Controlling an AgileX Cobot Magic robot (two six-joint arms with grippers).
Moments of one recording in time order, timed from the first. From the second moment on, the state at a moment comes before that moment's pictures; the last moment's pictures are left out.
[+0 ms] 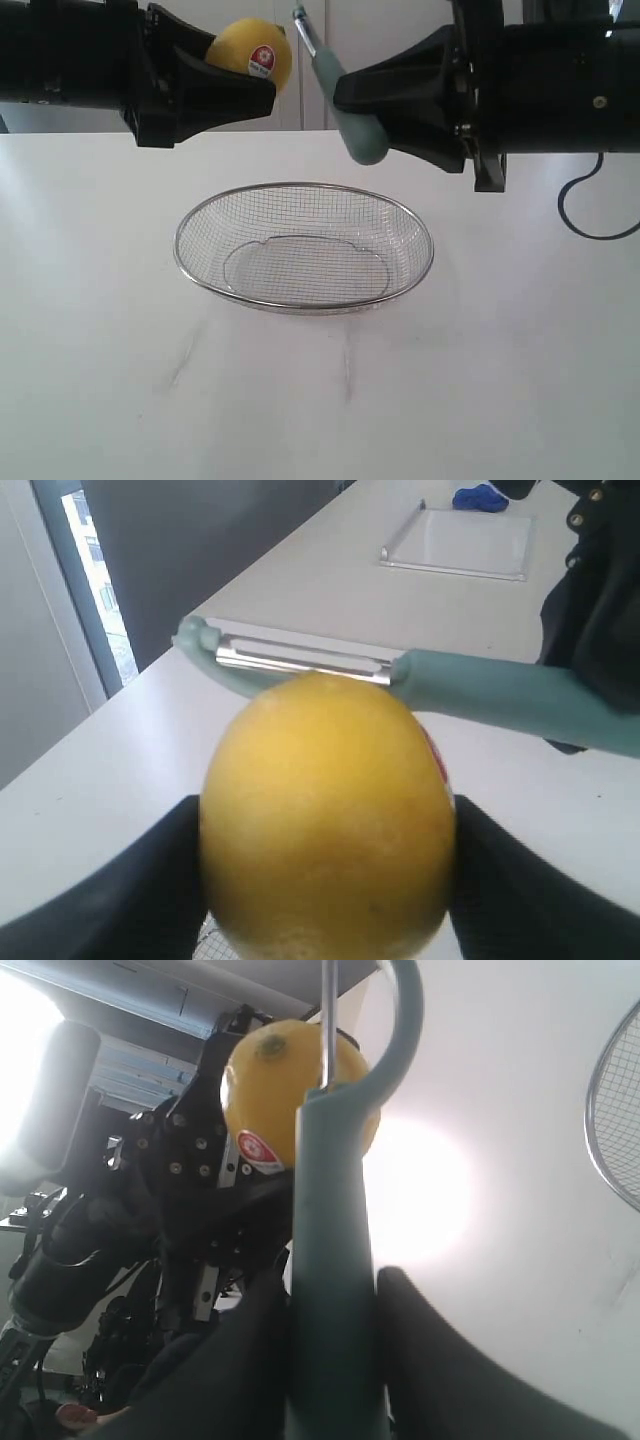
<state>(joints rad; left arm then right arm) -0.33 1.40 -1.09 -1.46 0.88 1.74 0.21 1.28 -0.92 1.52 1.00 -0.65</state>
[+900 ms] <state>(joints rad) -0.33 1.40 -1.09 -1.46 0.88 1.74 0.21 1.34 -0.92 1.34 1.03 -0.65</state>
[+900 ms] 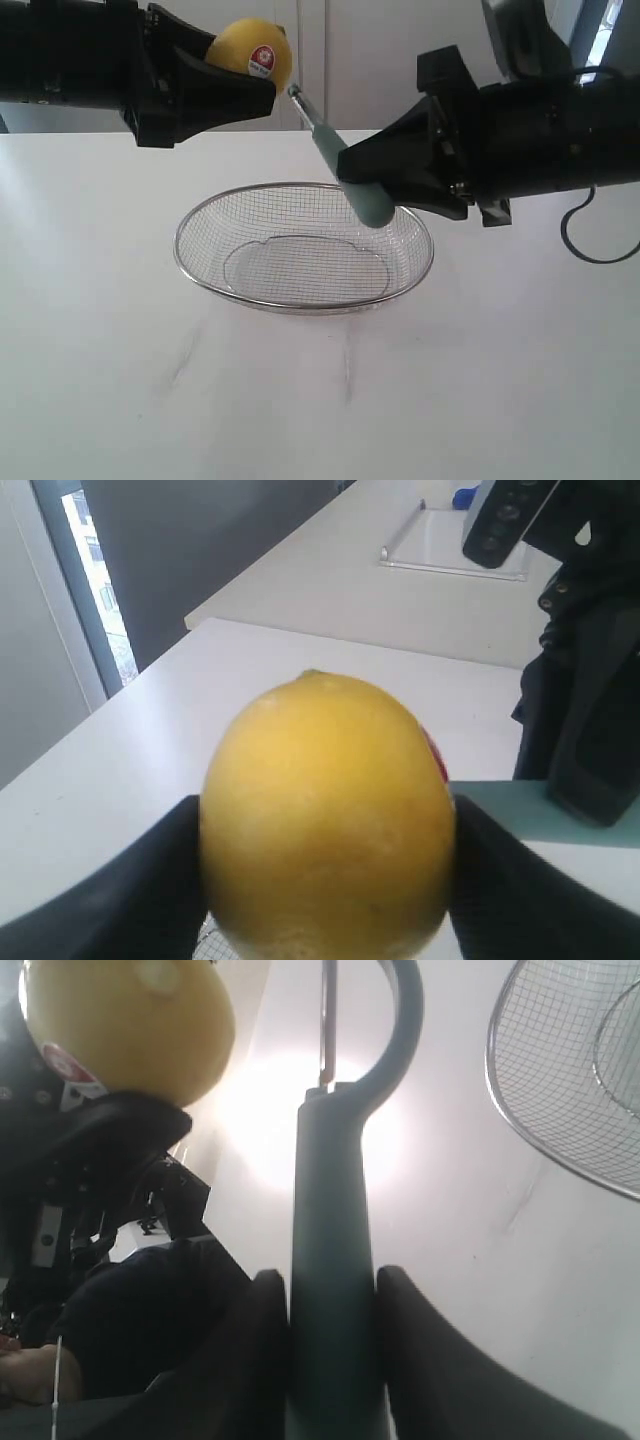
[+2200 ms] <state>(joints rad) -0.33 1.40 -1.09 -1.46 0.88 1.74 0.21 1.29 -0.92 1.48 1.04 -0.68</state>
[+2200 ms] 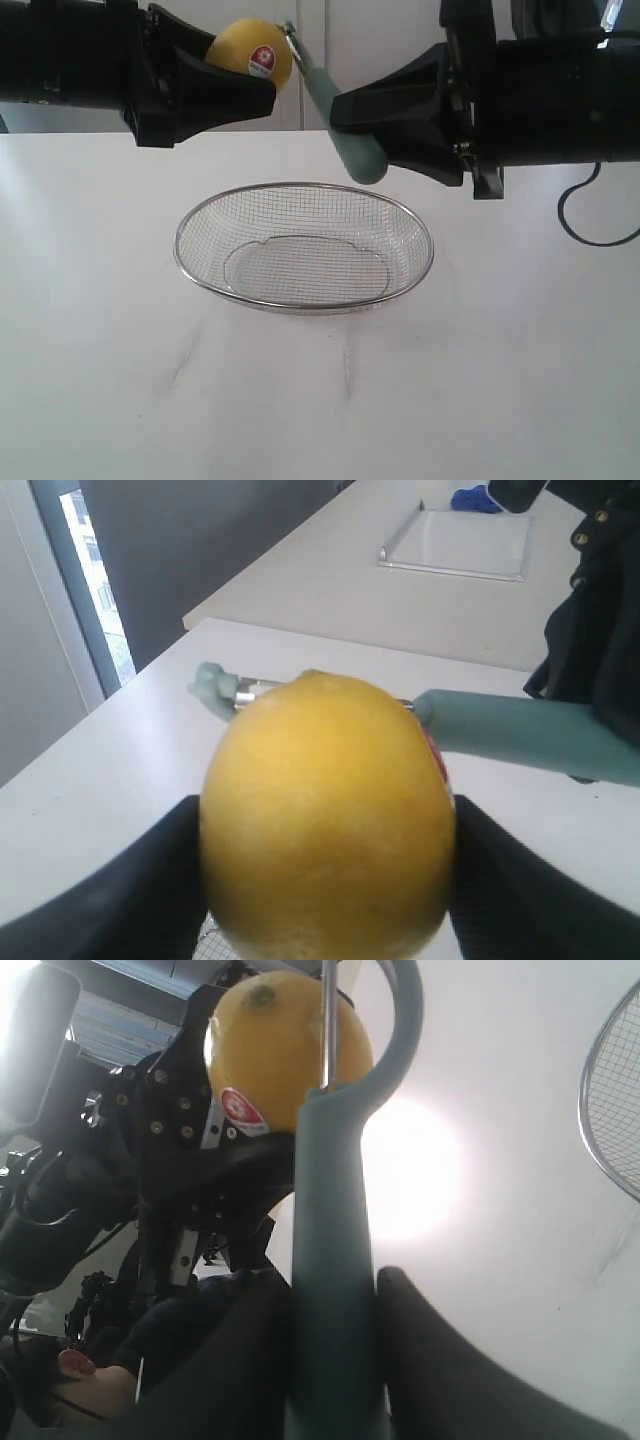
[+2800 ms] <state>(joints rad) -0.33 1.40 -1.09 -1.46 0.88 1.74 0.21 1.29 -0.92 1.36 0.94 -0.72</state>
